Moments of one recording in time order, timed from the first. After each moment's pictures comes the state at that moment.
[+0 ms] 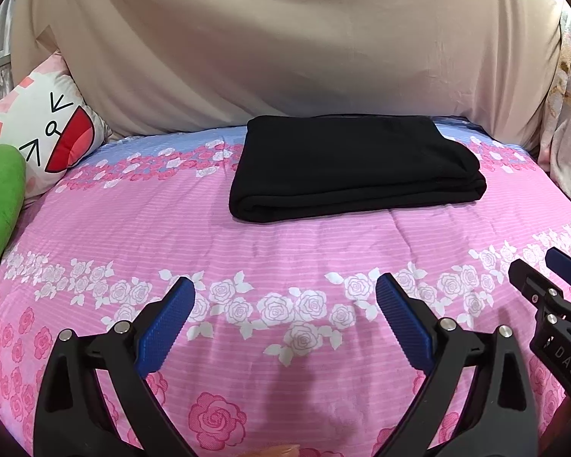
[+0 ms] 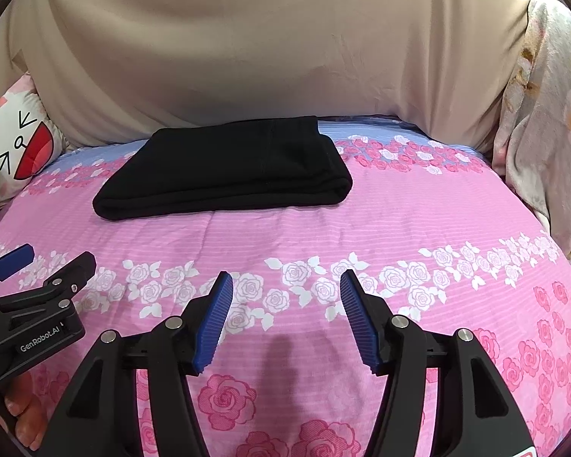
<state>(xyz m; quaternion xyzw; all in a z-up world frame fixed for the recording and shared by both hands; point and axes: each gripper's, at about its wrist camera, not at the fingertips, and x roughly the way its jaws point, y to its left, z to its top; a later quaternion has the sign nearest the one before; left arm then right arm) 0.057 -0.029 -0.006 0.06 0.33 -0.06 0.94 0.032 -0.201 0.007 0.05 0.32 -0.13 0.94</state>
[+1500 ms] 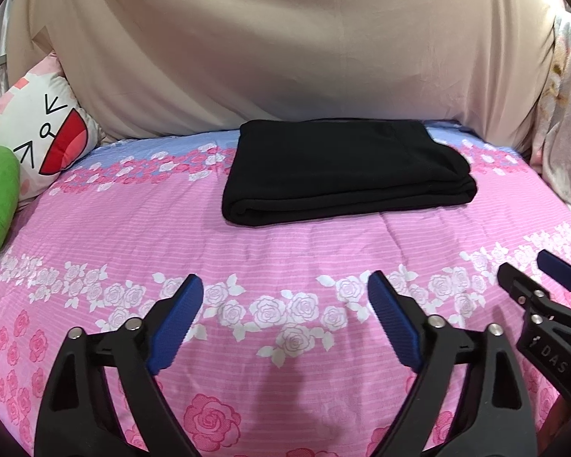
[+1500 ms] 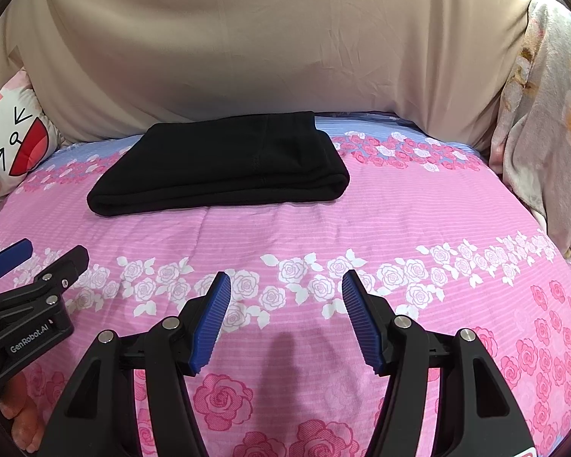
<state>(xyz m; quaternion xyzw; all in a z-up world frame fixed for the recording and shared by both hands) 0.055 -0.030 -0.003 0.05 0.32 -0.08 0.94 0.034 -0.200 0.006 0.05 0.33 -0.13 0.93</state>
